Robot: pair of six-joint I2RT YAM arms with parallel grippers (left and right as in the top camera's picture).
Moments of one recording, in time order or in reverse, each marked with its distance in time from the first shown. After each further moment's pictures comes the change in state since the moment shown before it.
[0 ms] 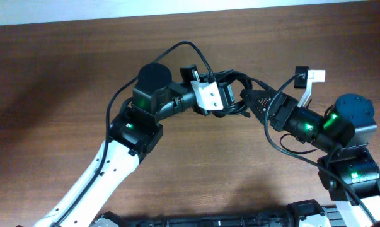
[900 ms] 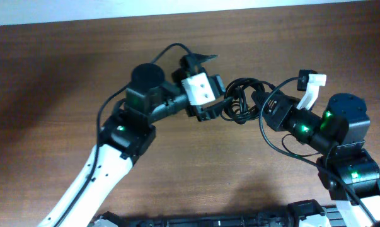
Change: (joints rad) left arm 0.055 -0.050 0.001 -0.121 -0.009 -0.218; right arm 0.000 0.001 0.003 -0.156 0.224 -0.234
